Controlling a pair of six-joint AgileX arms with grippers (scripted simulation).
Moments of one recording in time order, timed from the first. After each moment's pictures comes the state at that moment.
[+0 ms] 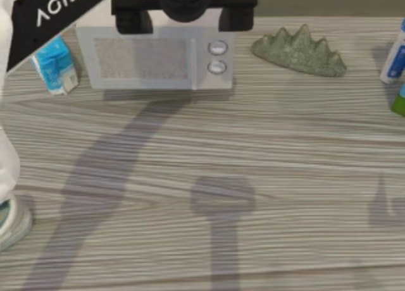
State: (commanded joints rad) left arm -0.62 2.15 2.15 -1.13 -0.30 -0.56; right arm 0.00 0.00 0.00 0.00 0.00 0.00
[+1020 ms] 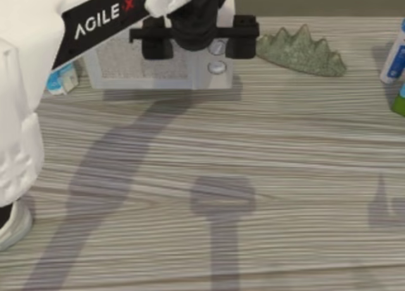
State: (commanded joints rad) left arm -0.57 2.26 2.07 -0.93 -0.28 -0.52; right arm 0.00 0.00 0.00 0.00 0.00 0.00
